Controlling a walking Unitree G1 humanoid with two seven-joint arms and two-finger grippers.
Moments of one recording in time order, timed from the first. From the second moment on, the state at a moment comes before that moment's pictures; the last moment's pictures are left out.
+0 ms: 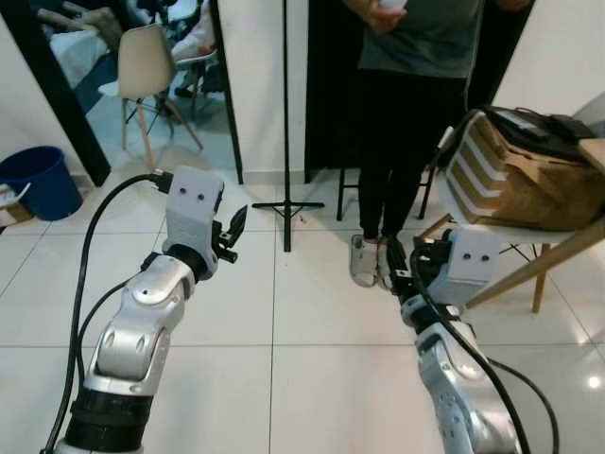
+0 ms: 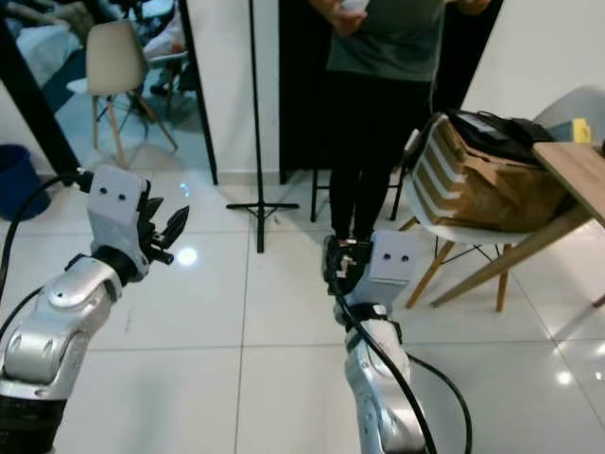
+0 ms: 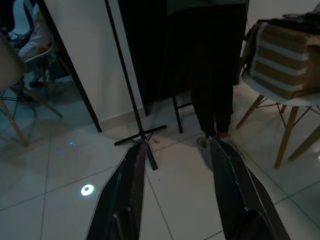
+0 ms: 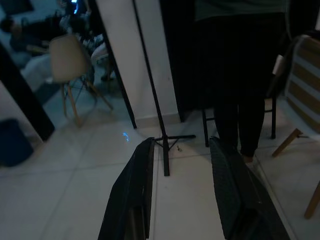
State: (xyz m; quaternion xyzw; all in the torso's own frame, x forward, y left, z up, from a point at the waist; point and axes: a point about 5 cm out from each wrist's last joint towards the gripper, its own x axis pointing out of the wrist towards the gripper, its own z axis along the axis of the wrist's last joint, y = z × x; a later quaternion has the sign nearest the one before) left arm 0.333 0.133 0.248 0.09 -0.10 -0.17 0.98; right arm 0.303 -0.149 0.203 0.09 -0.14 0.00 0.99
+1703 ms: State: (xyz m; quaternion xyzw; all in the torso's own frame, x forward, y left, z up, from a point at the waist) left arm 0.323 0.090 0.196 0.06 -0.07 -0.20 0.98; right arm 0.294 -0.163 0.161 0.02 -0.08 0.03 1.00
